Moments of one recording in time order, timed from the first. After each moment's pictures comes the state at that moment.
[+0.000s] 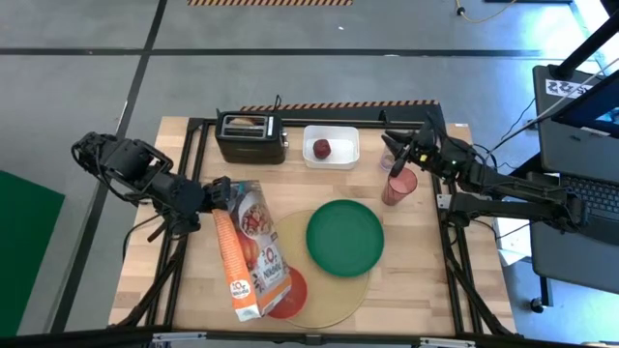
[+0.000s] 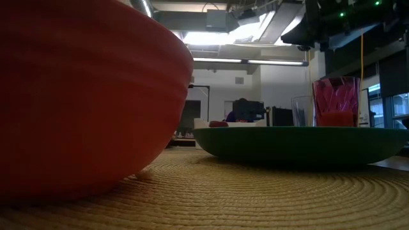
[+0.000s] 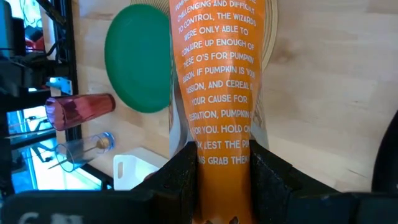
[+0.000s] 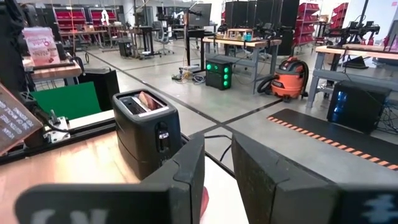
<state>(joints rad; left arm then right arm) -0.46 1.27 1.75 -1.57 -0.23 1.01 -0.35 0.70 0.52 0.15 0.24 0.03</state>
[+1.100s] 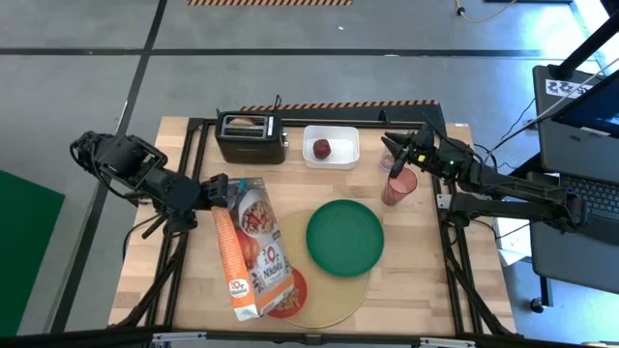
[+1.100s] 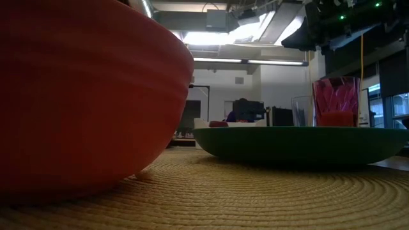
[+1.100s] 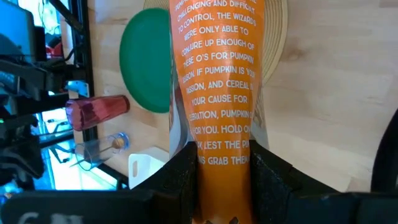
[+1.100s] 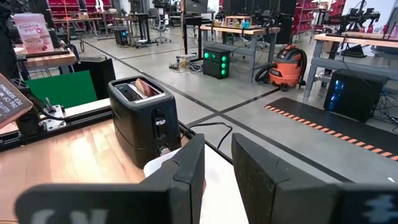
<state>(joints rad) -0.46 1.27 1.80 -1.57 -0.25 1.05 -0.35 0.70 0.52 0.10 0.25 0.05</state>
